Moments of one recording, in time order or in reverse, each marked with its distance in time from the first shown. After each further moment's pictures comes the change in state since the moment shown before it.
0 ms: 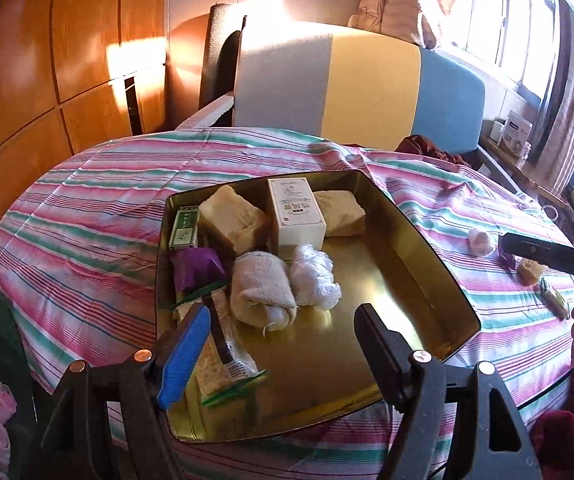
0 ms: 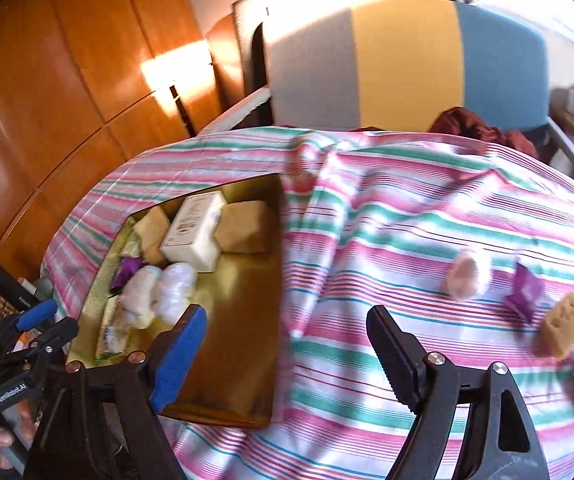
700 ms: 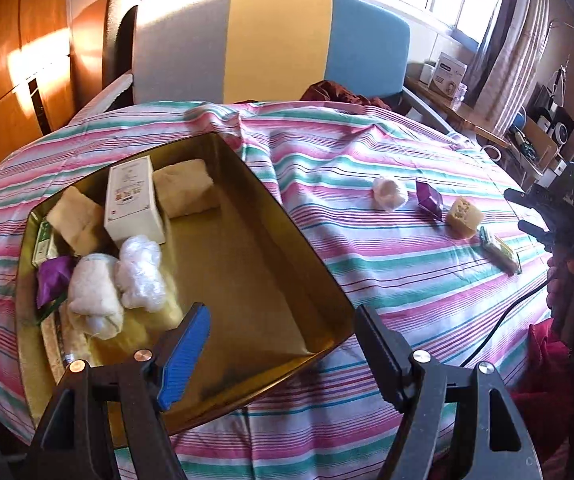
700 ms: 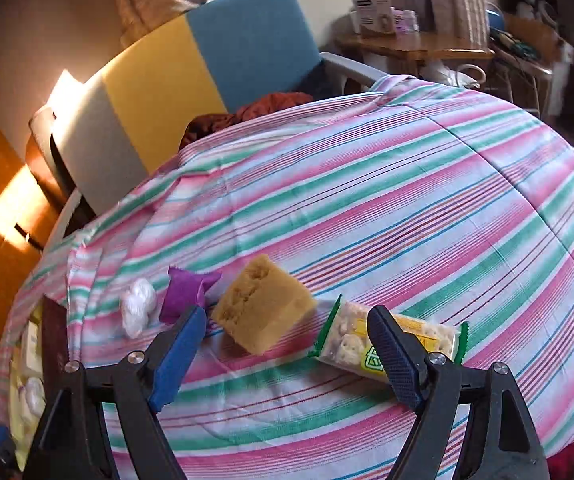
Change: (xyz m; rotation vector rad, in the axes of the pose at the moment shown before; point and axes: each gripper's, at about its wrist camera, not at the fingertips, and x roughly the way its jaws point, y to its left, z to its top) left arm 0.035 -0.117 0.011 0.162 0.163 -0.213; right arm -0.075 -0.266 -0.043 0.576 -0.146 -0.293
